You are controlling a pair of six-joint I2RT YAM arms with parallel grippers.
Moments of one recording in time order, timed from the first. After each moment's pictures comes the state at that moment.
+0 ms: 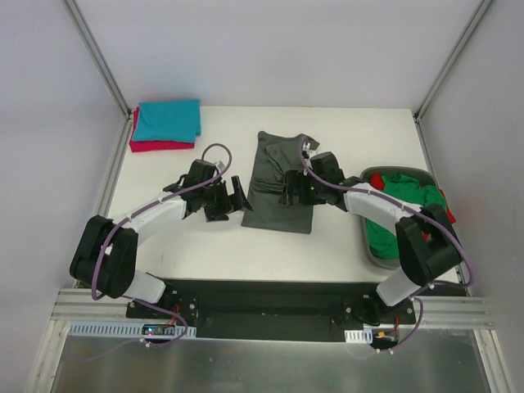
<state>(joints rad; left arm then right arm) -0.41 1.45 0.83 -0.29 0.36 -0.71 0.54 1.56 0.96 -0.21 -0.21 0.42</state>
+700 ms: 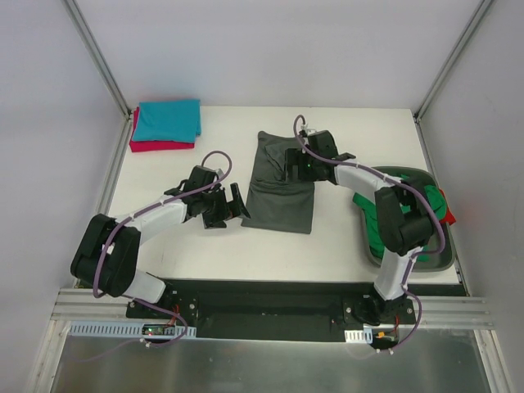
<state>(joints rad) -0.41 1.43 0.75 -0.29 0.36 -0.71 0.45 1.88 1.28 -0.24 -0.14 0.33</state>
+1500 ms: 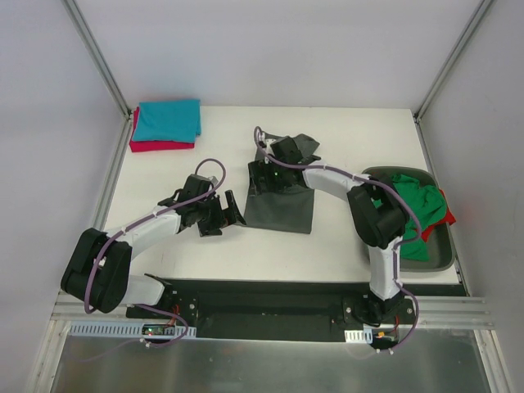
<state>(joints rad) -0.41 1.33 0.64 -0.28 0.33 -0.74 0.66 1.99 1.39 -0.28 -0.29 0.29</state>
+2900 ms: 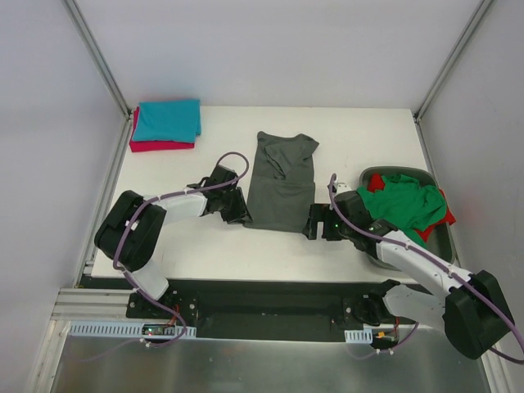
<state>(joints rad) -0.52 1.66 0.85 -0.21 0.26 -0.80 0.58 1.07 0.54 -0.31 -0.04 0.50</state>
